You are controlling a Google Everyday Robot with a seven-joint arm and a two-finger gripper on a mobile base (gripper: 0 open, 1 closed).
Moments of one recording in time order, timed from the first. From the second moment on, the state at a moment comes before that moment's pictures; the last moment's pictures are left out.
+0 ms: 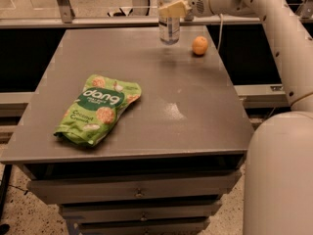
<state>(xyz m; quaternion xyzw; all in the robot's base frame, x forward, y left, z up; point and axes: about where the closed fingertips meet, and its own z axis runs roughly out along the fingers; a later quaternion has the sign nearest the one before) 0.816 -0.063 0.983 -0.42 0.68 0.21 0.56</state>
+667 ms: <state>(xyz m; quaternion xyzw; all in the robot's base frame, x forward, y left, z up) 0.814 -0.078 0.968 -0.41 0.70 0.22 0.55</state>
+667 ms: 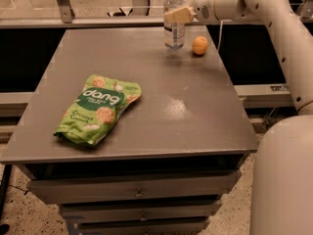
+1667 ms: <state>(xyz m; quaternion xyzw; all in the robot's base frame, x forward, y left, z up) 0.811 -0.082 0.950 -0.39 0.71 0.23 0.54</state>
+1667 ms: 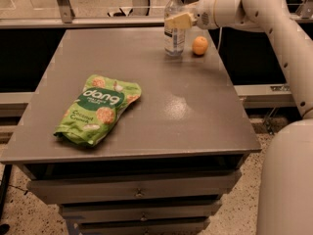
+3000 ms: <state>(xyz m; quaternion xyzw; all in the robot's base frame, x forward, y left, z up) 0.805 -0.088 0.942 -0.38 0.72 0.23 0.54</state>
